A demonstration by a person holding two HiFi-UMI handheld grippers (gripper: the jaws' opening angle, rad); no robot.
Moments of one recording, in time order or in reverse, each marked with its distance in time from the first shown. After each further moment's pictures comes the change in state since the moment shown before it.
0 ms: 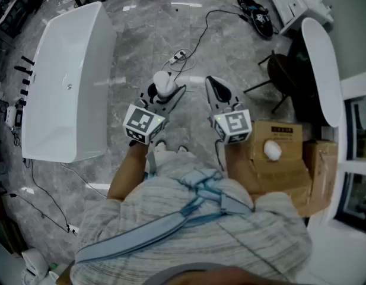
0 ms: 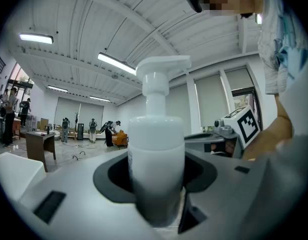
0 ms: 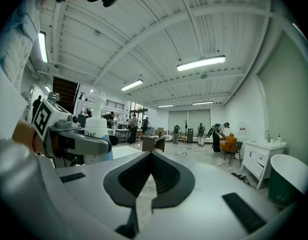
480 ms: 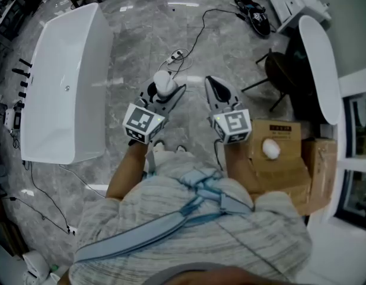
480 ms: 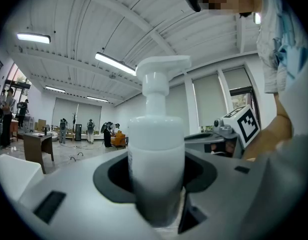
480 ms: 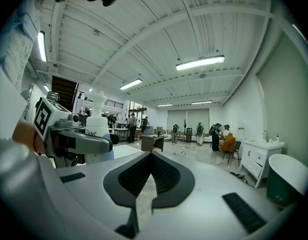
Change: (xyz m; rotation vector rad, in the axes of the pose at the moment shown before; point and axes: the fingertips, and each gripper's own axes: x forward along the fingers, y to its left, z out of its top) left arm 0.010 -0.007 0.004 0.008 -0.001 -0.017; right arm -0.005 -0.009 -0.001 0.002 0.008 -0.003
